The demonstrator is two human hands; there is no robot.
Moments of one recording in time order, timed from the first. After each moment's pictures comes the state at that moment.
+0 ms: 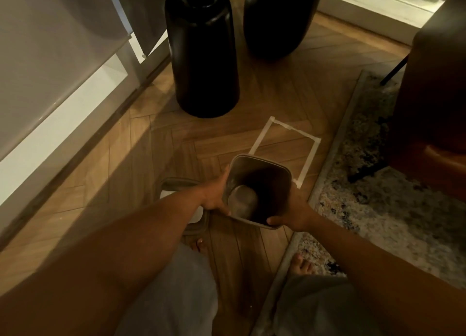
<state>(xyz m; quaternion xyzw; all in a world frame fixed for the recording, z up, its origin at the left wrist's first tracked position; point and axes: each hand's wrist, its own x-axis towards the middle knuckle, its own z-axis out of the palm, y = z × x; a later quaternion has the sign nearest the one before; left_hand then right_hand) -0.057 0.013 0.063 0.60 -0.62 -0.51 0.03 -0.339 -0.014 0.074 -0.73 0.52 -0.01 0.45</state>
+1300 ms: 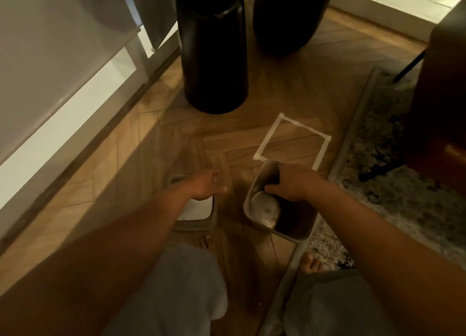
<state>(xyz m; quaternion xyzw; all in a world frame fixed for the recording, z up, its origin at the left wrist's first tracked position) -0.004 0.023 0.047 0.70 -0.52 -0.49 0.03 -0.260 -0.047 0.158 -0.79 0.51 0.22 0.26</state>
